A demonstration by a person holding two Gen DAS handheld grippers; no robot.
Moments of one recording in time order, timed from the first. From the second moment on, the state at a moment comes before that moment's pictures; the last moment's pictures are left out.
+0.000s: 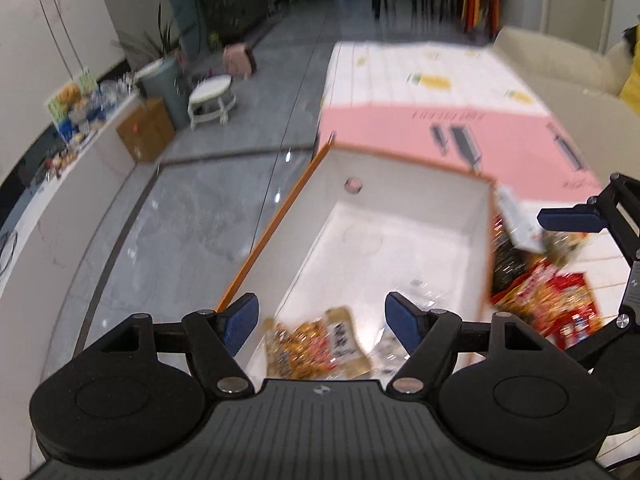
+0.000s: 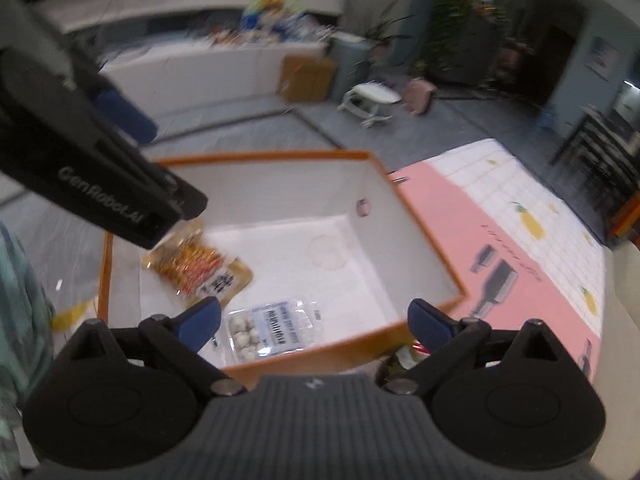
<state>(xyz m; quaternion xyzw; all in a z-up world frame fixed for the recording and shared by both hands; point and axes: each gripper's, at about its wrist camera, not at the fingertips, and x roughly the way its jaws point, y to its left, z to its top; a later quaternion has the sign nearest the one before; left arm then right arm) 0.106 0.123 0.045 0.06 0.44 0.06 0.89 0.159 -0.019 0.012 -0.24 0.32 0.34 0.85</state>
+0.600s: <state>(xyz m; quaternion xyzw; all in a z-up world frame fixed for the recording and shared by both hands) 0.055 0.022 0.056 0.01 0.37 -0.03 0.93 0.074 -0.148 0.027 -0.08 0.28 0.23 0.93</state>
